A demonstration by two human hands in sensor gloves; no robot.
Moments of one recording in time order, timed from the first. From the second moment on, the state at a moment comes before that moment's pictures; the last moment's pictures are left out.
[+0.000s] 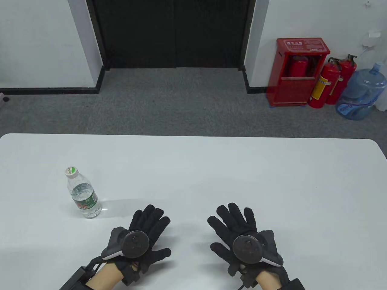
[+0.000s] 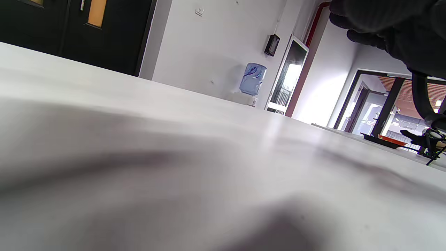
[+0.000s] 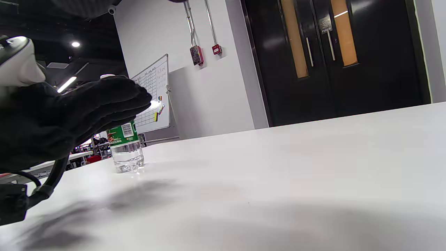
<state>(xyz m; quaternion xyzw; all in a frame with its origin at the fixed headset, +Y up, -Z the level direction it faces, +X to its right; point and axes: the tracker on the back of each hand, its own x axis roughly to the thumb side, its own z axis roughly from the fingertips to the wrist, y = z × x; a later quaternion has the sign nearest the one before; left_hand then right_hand) -0.190 -0.746 -0.311 0.01 -0.31 0.15 0.94 0.127 -0.697 -0.287 0.27 -0.07 0.94 0.17</state>
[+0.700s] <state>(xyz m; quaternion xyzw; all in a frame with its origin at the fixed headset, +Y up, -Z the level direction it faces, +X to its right) -0.188 -0.750 -0.309 -0.01 -0.31 0.14 0.94 0.126 -0.699 -0.285 0.28 -0.06 0.94 0.17</state>
